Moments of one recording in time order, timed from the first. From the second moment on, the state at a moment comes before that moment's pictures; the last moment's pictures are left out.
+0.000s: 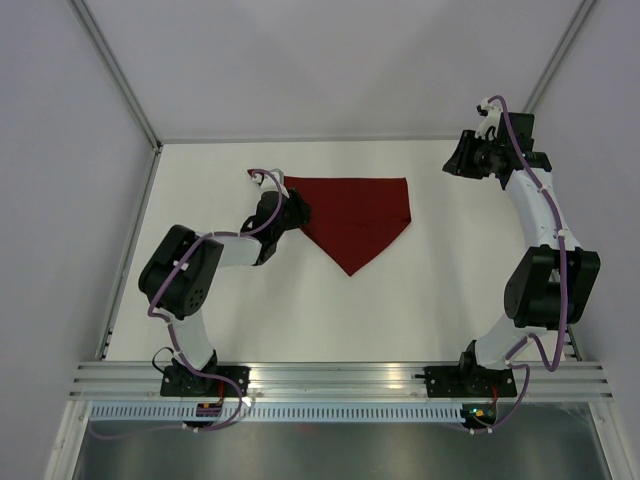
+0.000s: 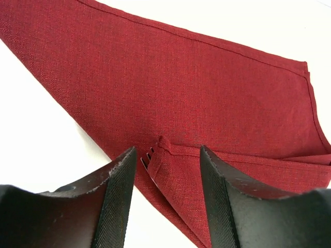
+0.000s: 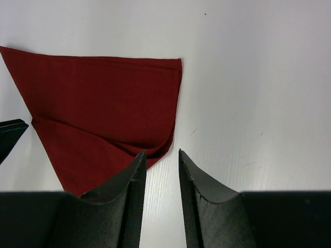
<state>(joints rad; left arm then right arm) -0.47 1.83 0.87 0.56 -0.16 -0.56 -0.12 1.68 1.53 -0.55 -0.40 0.12</state>
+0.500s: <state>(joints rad) -0.18 1.84 1.24 0.23 -0.20 -0.62 -0.08 1.68 1.53 -0.56 -0.40 0.11</state>
